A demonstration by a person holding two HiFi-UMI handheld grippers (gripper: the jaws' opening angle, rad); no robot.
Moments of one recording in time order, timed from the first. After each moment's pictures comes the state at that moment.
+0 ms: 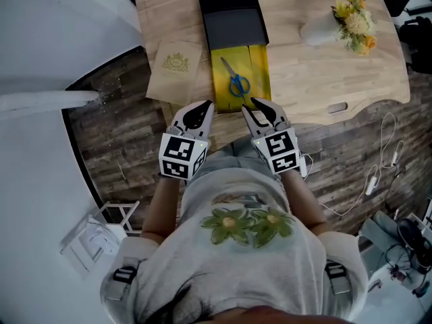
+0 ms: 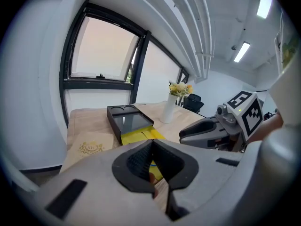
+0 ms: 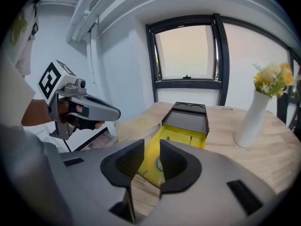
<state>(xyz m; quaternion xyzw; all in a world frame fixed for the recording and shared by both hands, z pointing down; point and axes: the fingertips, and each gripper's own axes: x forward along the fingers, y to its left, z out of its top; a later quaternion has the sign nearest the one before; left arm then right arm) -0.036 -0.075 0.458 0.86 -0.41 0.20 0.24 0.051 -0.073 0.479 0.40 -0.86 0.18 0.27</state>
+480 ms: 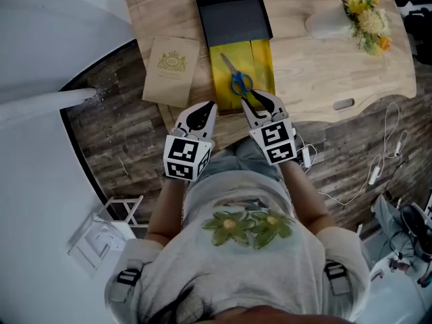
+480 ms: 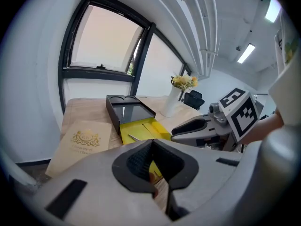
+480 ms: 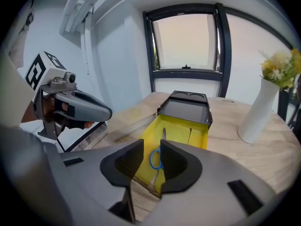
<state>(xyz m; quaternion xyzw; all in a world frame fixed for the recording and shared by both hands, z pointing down) -0.032 -0.085 0.502 0.85 -0.40 0.22 0.27 0.049 -0.100 0.532 0.40 -0.84 0.20 0.32</state>
